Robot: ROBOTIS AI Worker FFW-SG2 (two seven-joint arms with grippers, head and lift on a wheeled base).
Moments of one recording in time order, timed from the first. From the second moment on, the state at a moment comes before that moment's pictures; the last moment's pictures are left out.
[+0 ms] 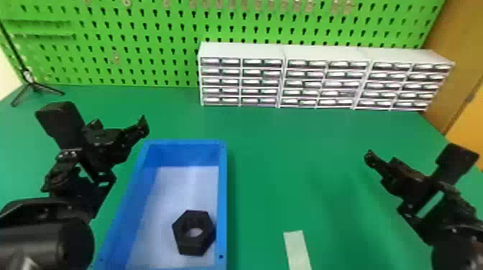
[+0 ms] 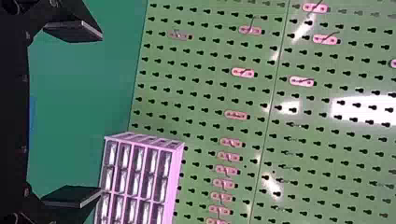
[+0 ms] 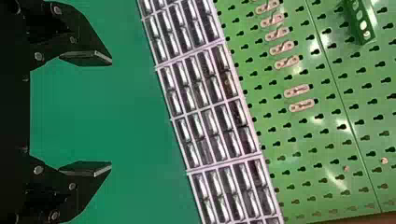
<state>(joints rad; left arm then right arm) -0.02 0.06 0.10 -1.84 0.23 0.32 -0.07 -0.04 -0.16 -0.29 -1.59 -0.41 0.37 0.21</state>
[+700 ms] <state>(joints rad) -0.02 0.06 0.10 -1.84 0.23 0.32 -0.07 -0.04 -0.15 -0.29 -1.62 -0.34 0.36 0.21</state>
